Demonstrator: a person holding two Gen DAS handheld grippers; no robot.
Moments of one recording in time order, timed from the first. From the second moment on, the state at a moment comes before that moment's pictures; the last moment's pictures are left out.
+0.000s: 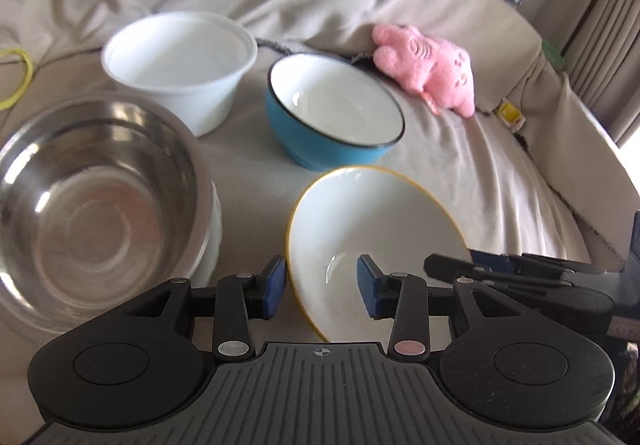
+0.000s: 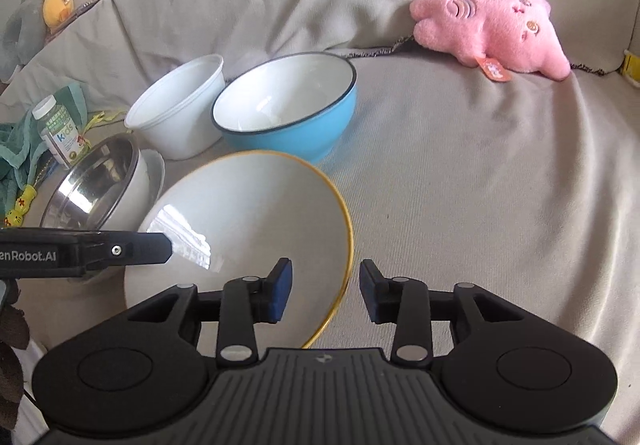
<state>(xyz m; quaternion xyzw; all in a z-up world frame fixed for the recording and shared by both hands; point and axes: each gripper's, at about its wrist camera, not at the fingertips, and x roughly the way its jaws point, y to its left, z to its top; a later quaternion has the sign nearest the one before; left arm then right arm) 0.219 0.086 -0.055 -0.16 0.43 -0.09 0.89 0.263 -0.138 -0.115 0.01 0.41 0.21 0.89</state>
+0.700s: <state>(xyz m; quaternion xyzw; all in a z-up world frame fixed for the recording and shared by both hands) 0.382 0.096 -0.067 -0.18 0.50 -0.03 0.85 0.396 -0.124 -0.059 0.07 0.44 0.18 0.88</state>
